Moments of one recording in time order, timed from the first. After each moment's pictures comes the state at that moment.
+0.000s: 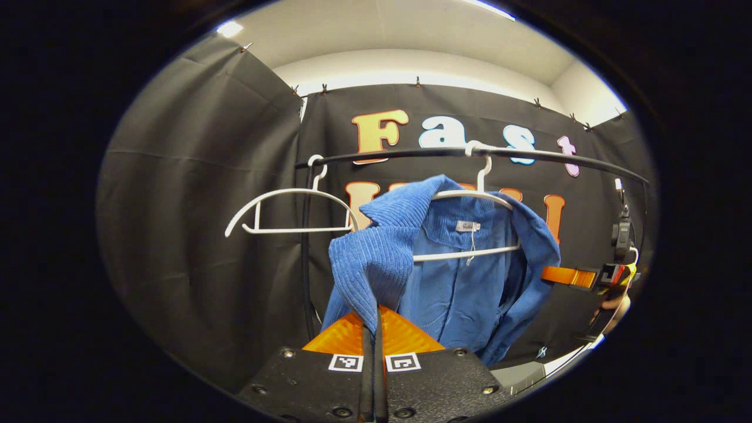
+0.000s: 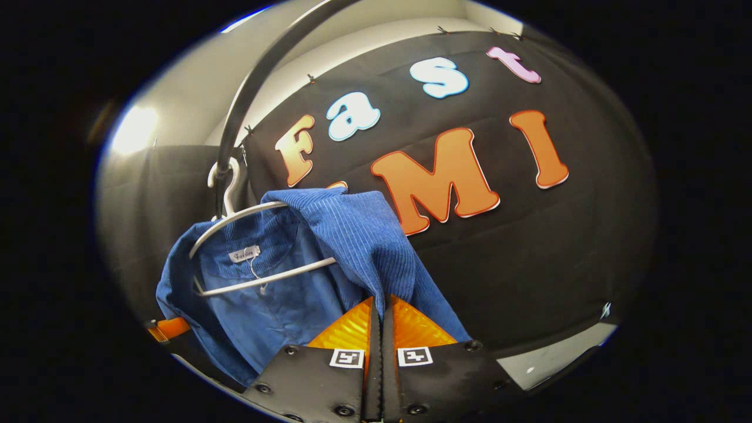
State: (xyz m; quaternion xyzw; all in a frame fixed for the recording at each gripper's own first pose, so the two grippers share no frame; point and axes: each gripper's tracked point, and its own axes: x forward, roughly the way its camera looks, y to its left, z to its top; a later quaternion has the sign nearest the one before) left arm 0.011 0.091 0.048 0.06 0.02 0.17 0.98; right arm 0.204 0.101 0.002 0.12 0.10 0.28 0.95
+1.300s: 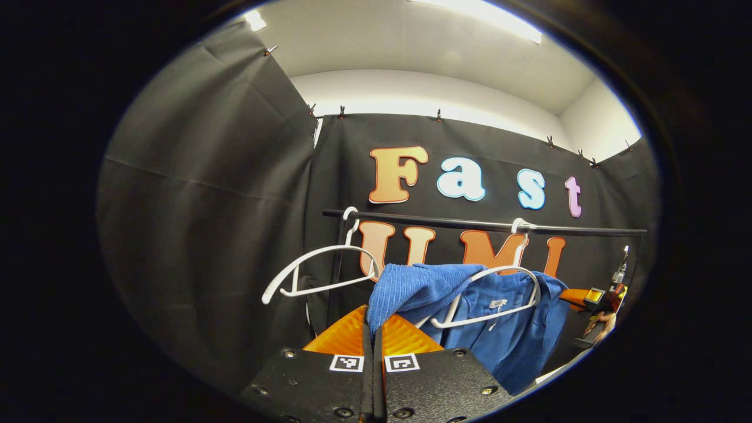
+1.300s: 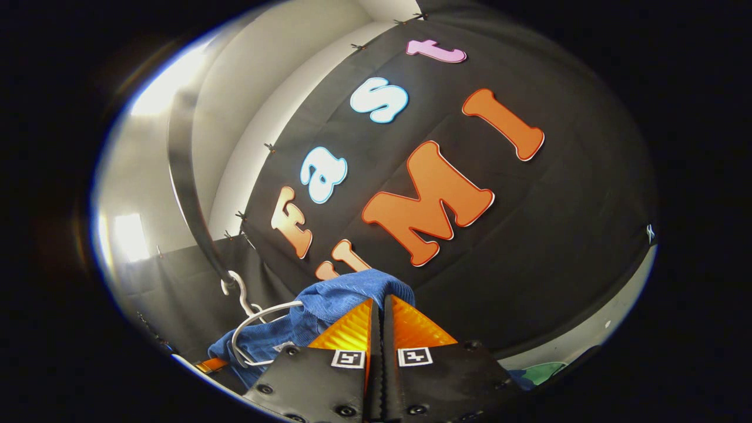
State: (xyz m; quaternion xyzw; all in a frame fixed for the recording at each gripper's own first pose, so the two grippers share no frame) left arm 0.006 0.179 0.151 0.04 -0.05 0.16 0.99; right arm 0.235 0.055 0.062 0.30 0.06 0.28 0.91
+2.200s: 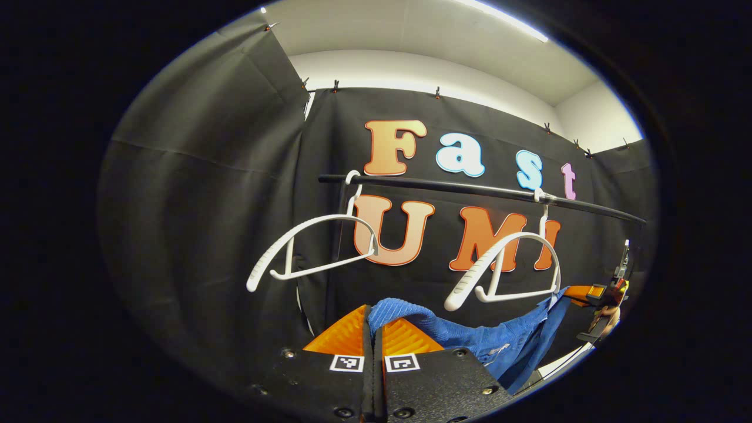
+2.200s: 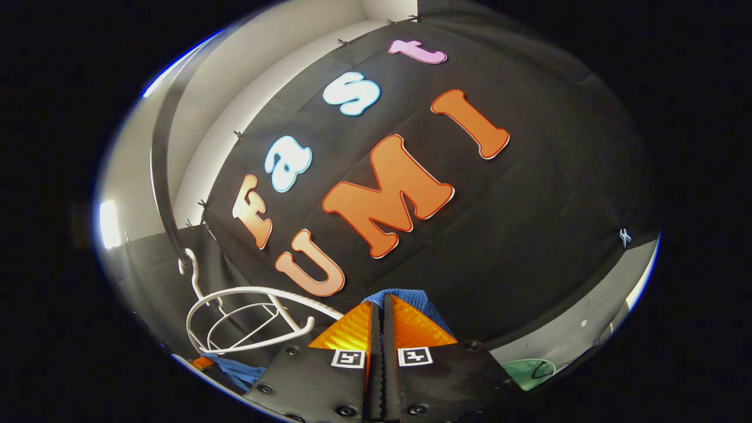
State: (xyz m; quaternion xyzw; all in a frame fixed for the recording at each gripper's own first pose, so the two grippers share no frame) left arm 0.043 0.215 0.098 0.02 0.01 0.11 0.99; right arm 0.240 0.039 0.017 0.28 0.07 0.18 0.94
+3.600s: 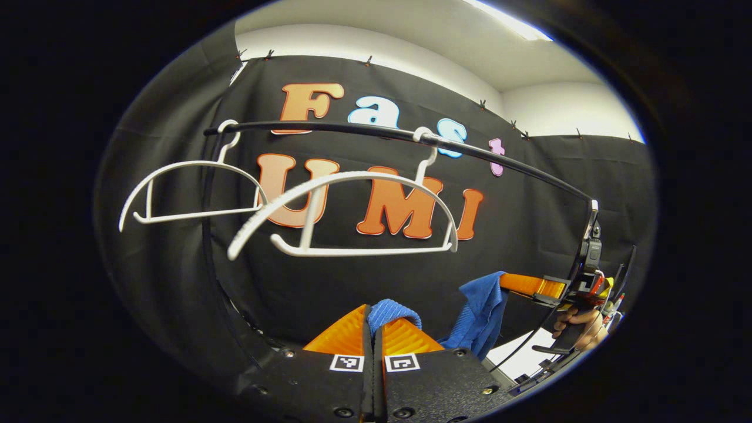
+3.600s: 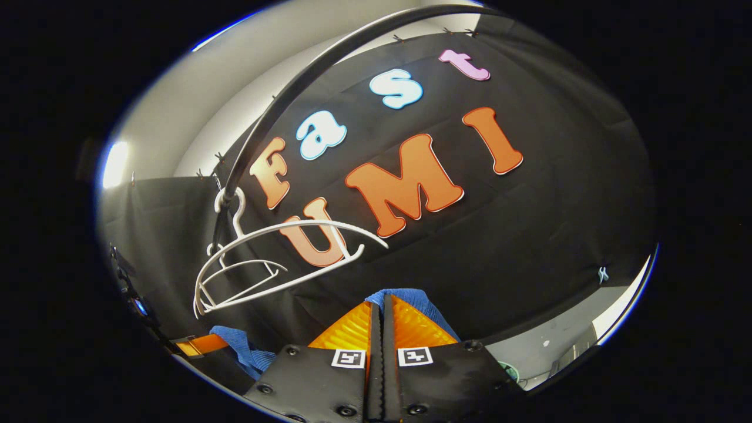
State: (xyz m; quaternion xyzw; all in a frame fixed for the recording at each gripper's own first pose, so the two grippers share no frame) left arm 0.073 0.038 0.026 0.00 0.09 -0.07 0.99; right arm 0.139 0.077 0.013 0.14 0.08 0.18 0.97
